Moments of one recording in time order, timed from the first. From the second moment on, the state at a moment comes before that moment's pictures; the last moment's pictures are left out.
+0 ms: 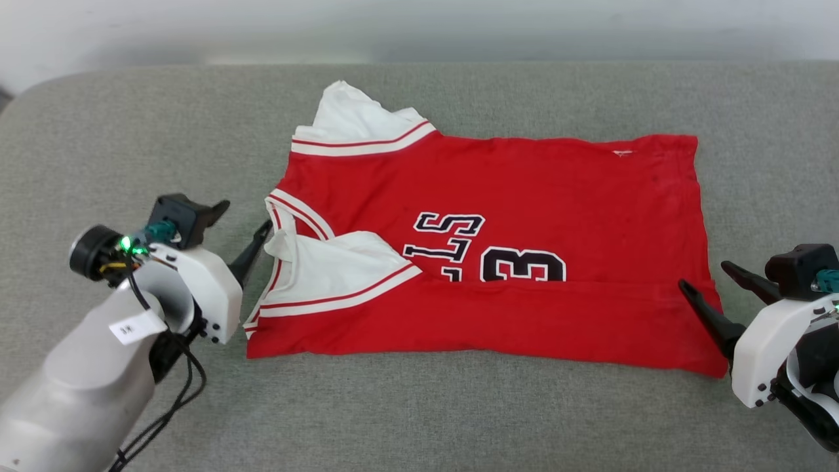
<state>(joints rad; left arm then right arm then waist) -0.76 0.56 -0.88 0.73 -0.71 -0.12 -0.20 -0.35 -0.62 0.42 0.28 0.57 0.13 0.15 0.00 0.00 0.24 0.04</state>
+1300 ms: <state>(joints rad) -0.88 0.71 -1.15 0.49 -1.14 -0.12 0.84 -0.36 -0.57 0.39 0.16 0.53 0.13 0.22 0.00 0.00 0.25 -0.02</state>
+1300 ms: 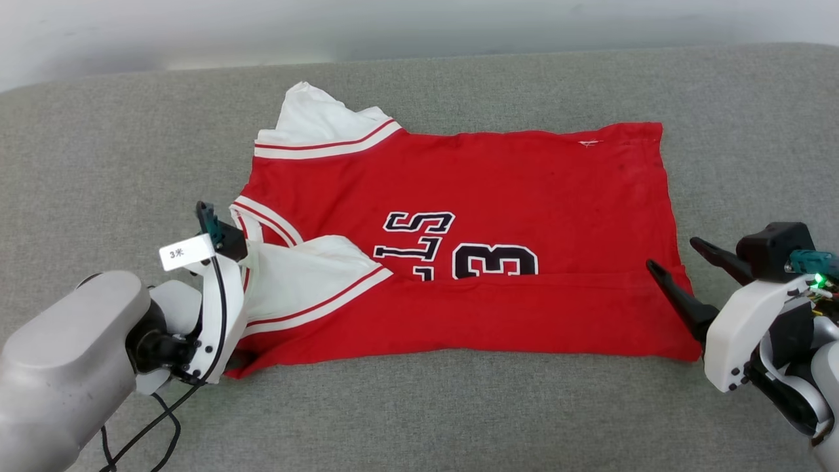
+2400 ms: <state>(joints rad) -0.92 0.78 -1.22 0.29 -1.12 -0.13 0.63 -0.55 -0.73 0.53 0.21 0.80 0.13 0.93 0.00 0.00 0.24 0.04</state>
